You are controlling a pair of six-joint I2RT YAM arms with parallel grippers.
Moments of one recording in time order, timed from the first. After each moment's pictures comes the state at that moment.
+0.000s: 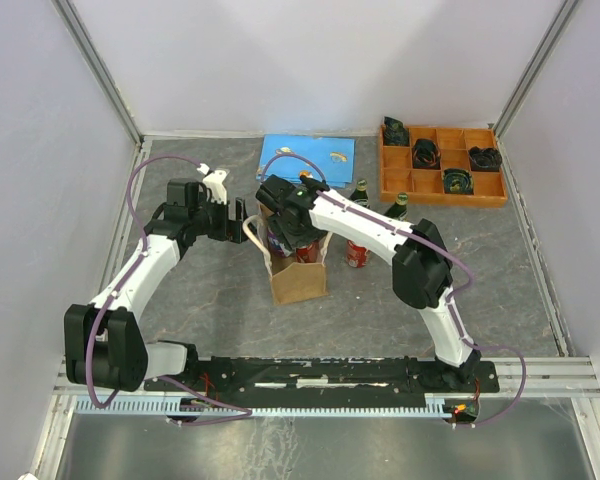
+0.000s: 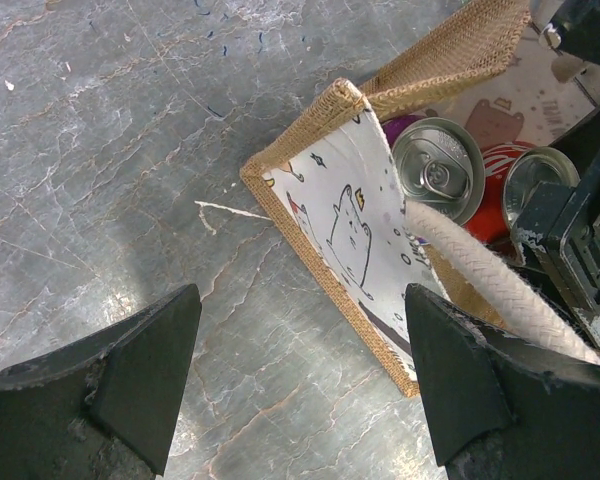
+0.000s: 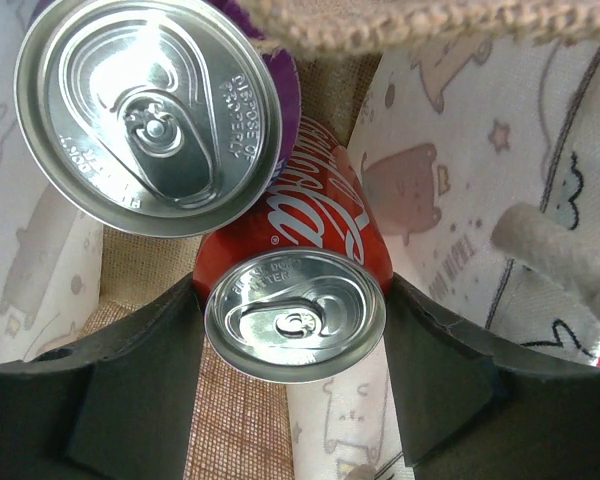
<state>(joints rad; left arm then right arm) -0.14 1.29 0.89 -0.34 0.45 -0.02 0.90 2.15 1.97 -1.09 0.24 0.34</state>
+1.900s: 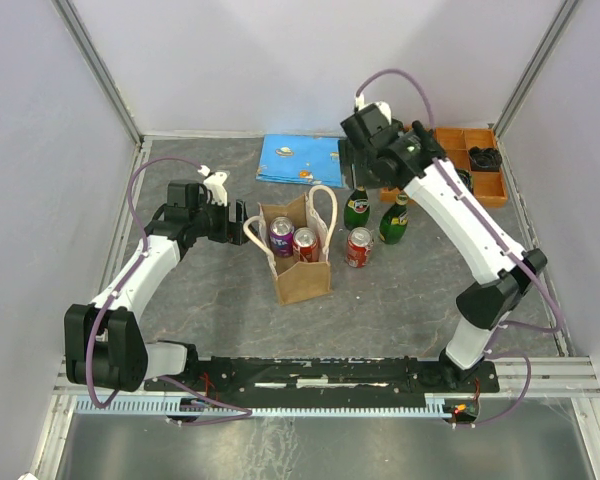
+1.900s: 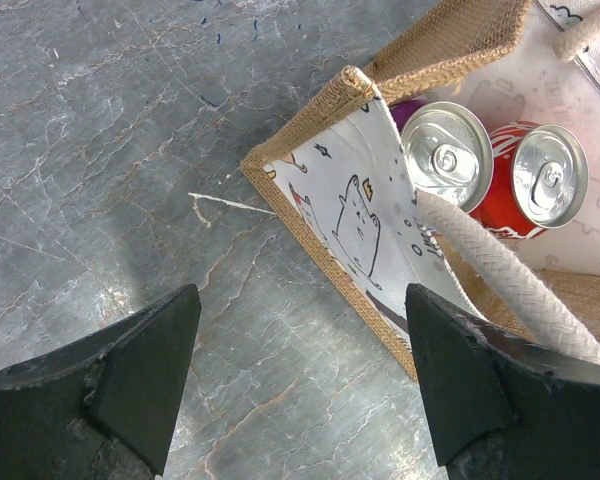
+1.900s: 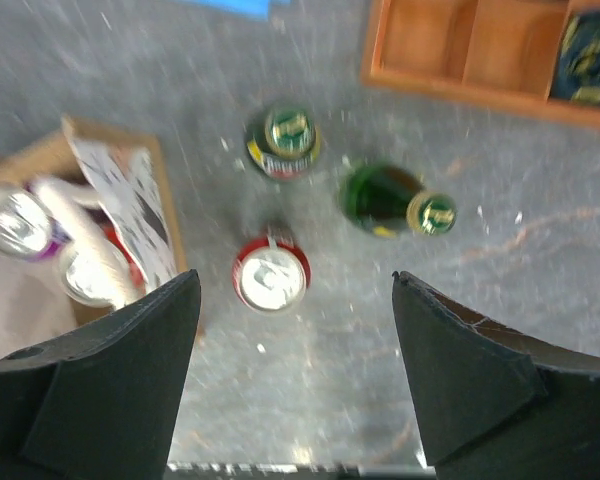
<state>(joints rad) -0.14 1.29 0.88 -0.34 0.46 -0.02 0.66 1.74 2.09 -1.20 0.45 0.40</state>
